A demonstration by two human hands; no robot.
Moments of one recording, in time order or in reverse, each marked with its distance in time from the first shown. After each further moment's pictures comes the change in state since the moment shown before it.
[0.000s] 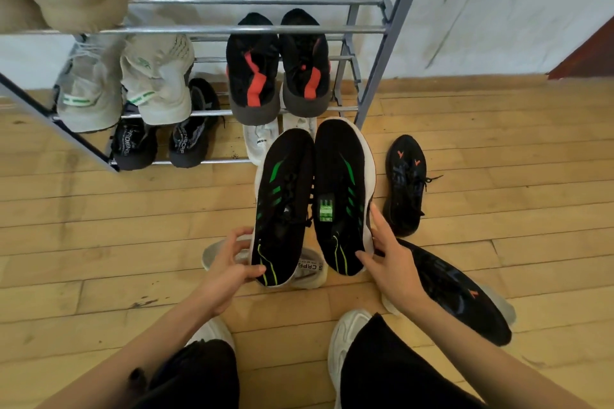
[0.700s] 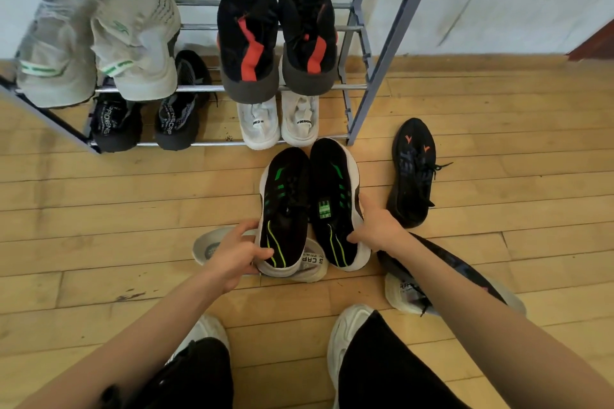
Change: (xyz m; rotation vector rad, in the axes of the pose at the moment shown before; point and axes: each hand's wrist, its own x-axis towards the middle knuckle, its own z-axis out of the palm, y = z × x) left_hand 0.042 -0.006 0.012 0.044 0.037 -0.280; right_hand 0.080 -0.008 0.010 -0.274 -0.372 0.326
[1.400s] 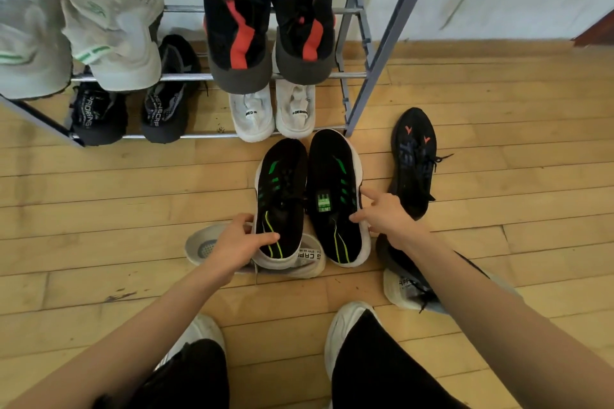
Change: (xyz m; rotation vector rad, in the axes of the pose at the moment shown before) left_hand 0.015 0.006 0.008 0.318 0.107 0.076; right_hand 0.033 0.021 -0.001 0.363 0.051 0.220
